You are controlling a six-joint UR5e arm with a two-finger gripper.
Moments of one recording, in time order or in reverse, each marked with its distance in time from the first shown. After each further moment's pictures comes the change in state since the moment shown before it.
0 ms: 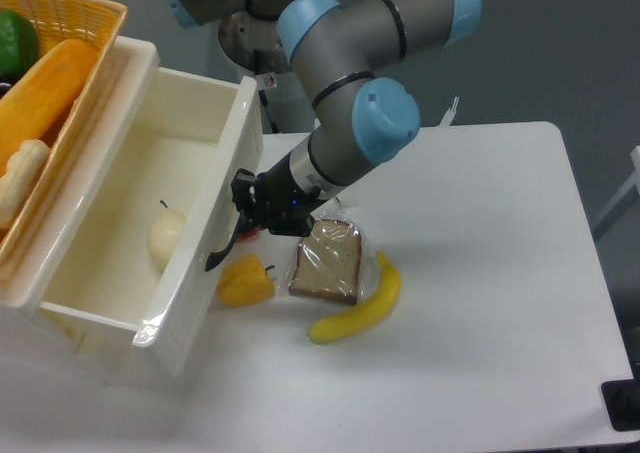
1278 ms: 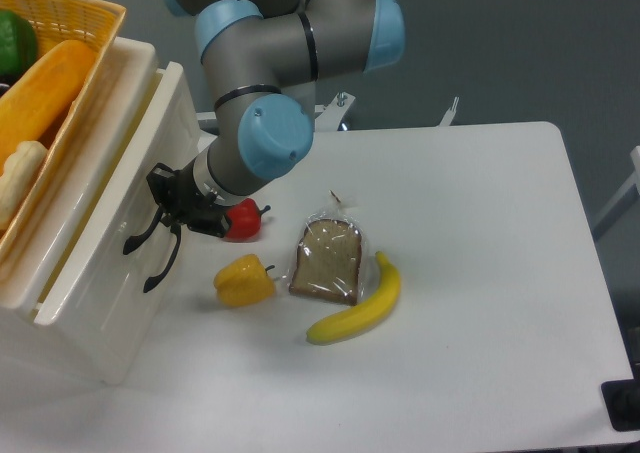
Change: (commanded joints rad) arm -0.176 0.000 -0.003 0.008 0.003 -0.063
